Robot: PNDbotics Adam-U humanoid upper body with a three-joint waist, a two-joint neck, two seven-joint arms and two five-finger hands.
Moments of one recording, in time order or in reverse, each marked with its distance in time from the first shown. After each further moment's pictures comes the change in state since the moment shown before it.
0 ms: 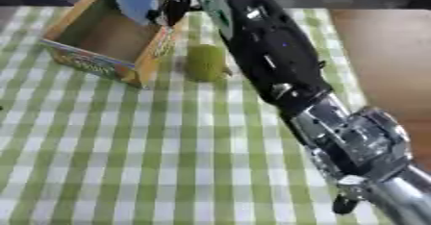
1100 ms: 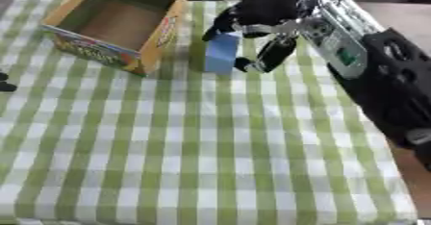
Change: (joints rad) left arm 0.027 0.015 0.060 0.000 -0.025 0.011 0.049; right arm 0.307 -0.501 0.330 -0.585 -0.640 -0.158 0.260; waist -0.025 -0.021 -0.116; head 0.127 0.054
